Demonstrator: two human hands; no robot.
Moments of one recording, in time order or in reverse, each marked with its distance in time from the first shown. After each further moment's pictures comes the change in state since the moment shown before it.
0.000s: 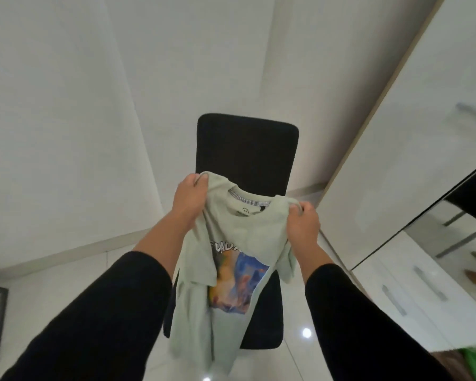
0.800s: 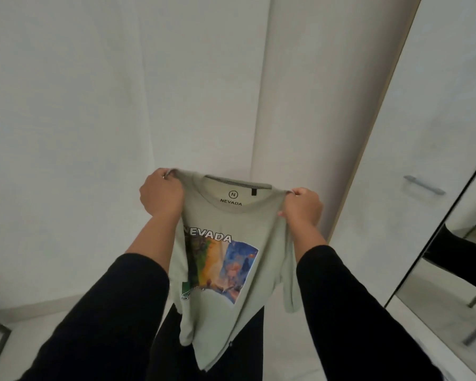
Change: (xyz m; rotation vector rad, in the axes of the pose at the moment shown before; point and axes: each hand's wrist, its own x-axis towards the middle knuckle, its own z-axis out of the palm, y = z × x) left_hand -0.114 0.130 -0.025 0.099 0.726 0.170; right_hand -0.016 -0.102 -0.149 0.087 0.085 -0.305
